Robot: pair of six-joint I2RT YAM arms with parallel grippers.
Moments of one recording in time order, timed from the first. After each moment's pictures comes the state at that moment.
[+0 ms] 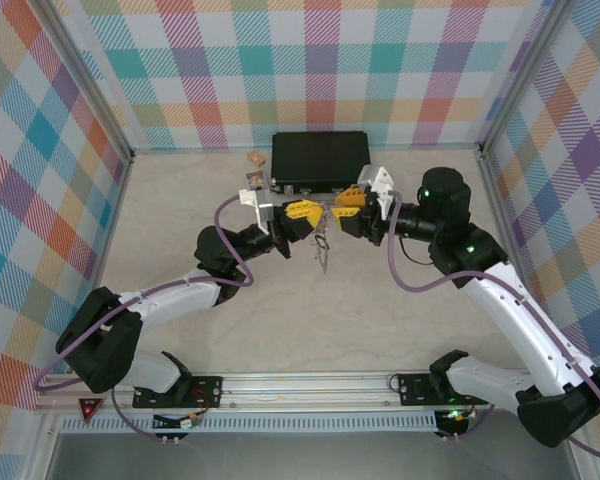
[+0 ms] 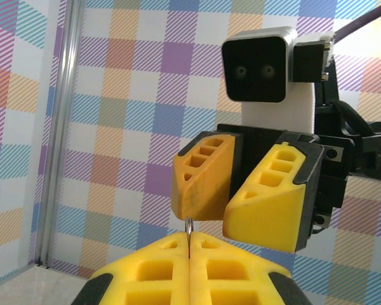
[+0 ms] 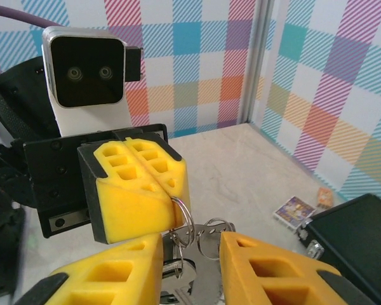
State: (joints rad) left arm -0.68 1.40 0.73 1.20 0.56 -0.44; right arm 0.51 1.08 1.19 -0.34 -0.67 -0.18
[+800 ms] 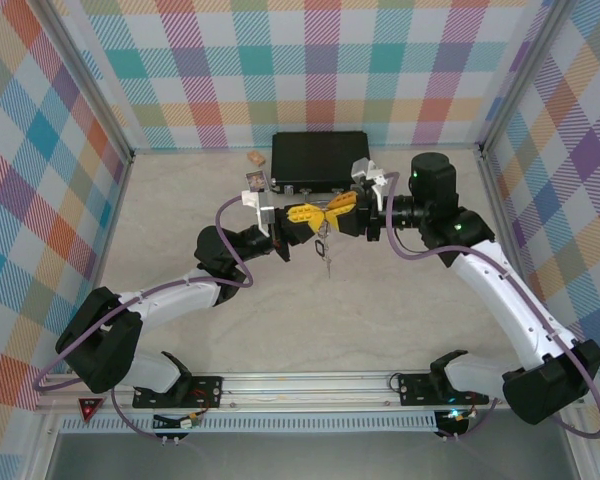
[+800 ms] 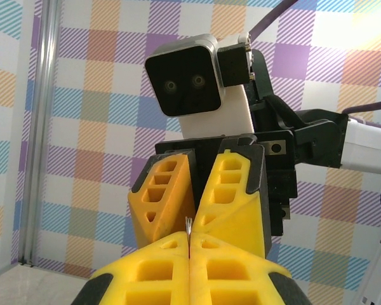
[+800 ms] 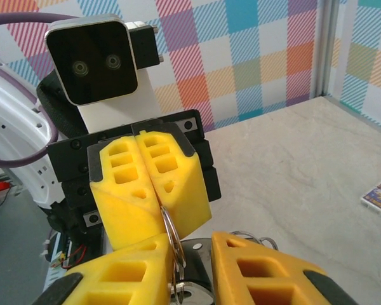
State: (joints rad) left arm -0.68 1.40 0.74 1.20 0.62 -0.45; right arm 0.44 1.20 1.25 -0.40 -0.94 -0.10
